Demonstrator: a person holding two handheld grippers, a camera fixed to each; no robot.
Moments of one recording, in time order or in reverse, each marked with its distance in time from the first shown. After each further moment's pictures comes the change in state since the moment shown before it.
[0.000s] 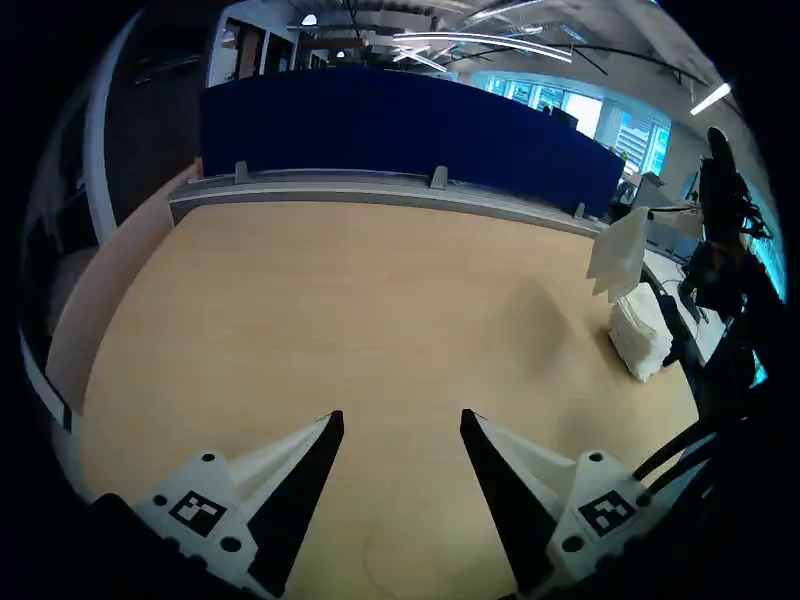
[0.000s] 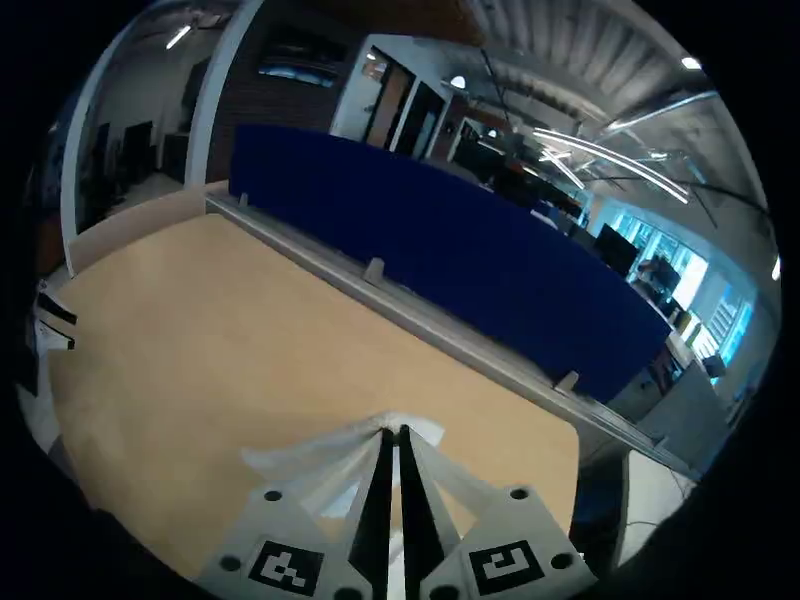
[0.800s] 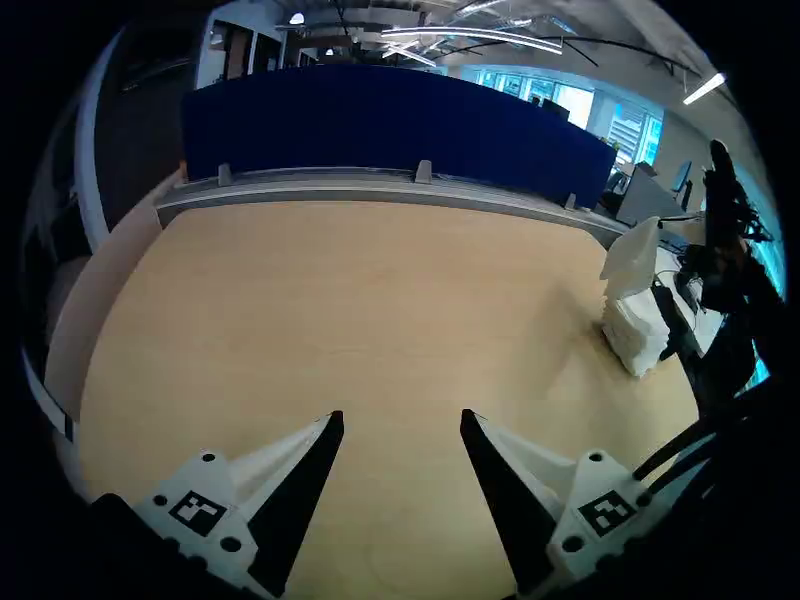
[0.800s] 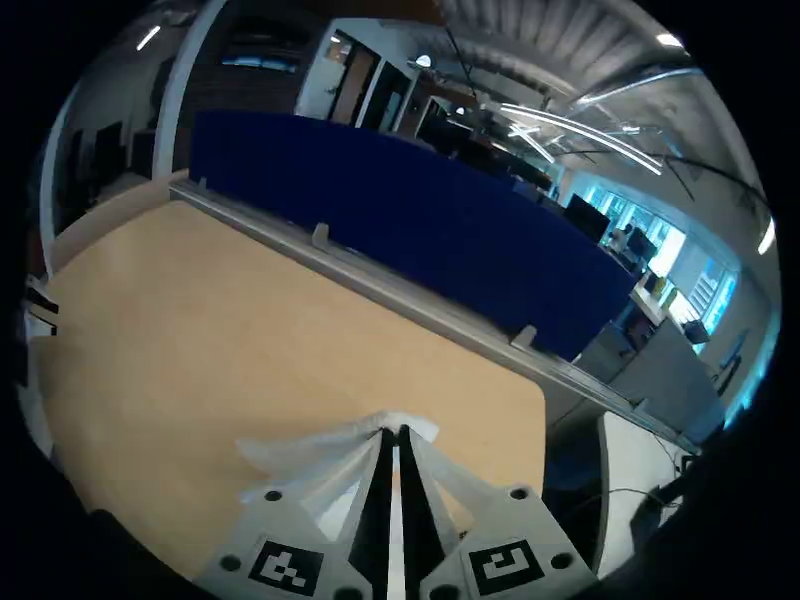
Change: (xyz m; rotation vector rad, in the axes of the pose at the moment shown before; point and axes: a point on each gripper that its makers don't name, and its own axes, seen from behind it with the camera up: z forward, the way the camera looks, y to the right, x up) left arm 0.004 0.028 0.010 -0.019 -0.017 0.029; right arm -0.067 0.075 -0.023 -0.093 -0.075 0.062
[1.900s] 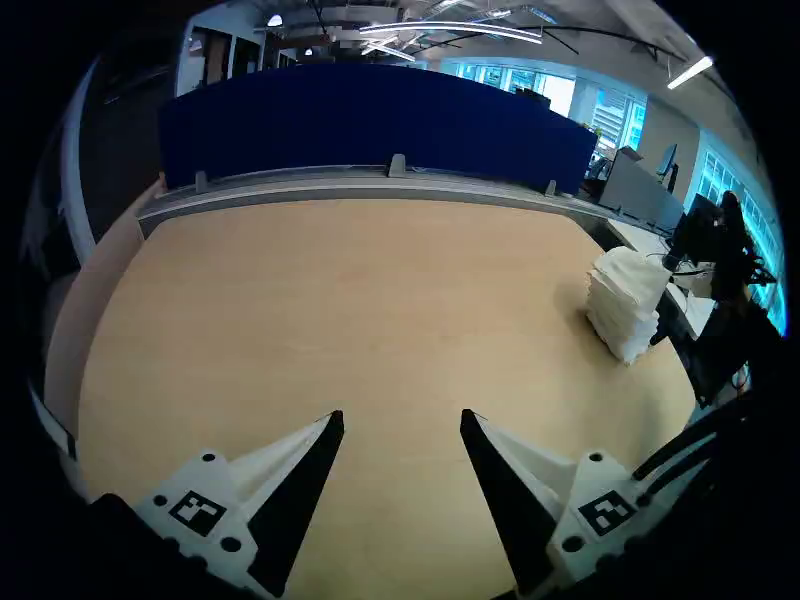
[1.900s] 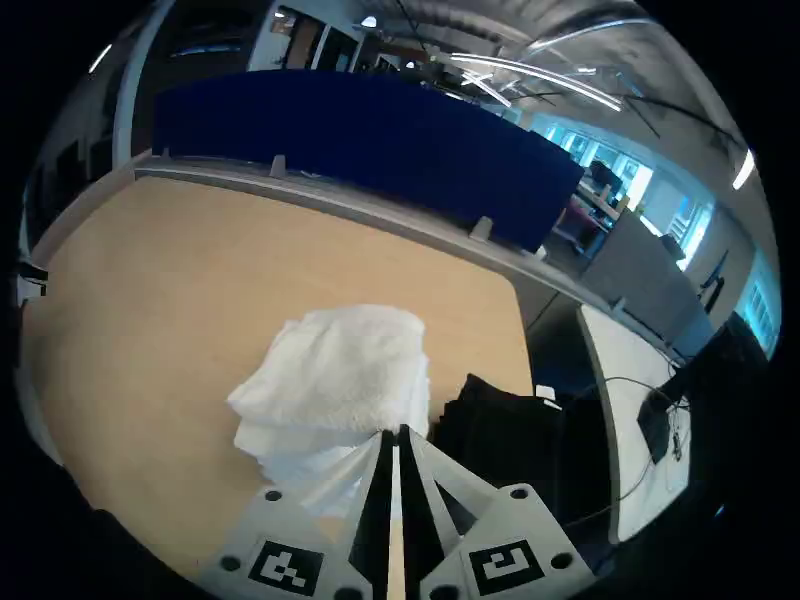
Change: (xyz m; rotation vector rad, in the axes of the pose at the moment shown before) left arm -0.005 0.030 0.000 -0.040 -0.016 0.051; right arm -0.159 0.014 -0.049 -0.095 -0.162 0.140
